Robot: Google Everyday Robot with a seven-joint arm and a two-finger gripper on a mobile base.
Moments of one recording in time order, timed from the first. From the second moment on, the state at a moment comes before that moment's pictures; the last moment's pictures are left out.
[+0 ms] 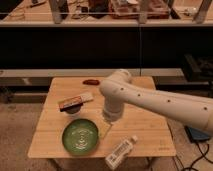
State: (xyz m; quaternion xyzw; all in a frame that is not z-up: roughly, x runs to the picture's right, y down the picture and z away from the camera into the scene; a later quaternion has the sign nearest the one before) arm 0.015 0.159 0.684 -0.10 -0.39 -0.86 0.30
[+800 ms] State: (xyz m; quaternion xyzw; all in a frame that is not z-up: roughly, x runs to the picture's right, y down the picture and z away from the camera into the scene) arm 0.051 0.020 0.813 -0.07 -0.30 -0.90 0.31
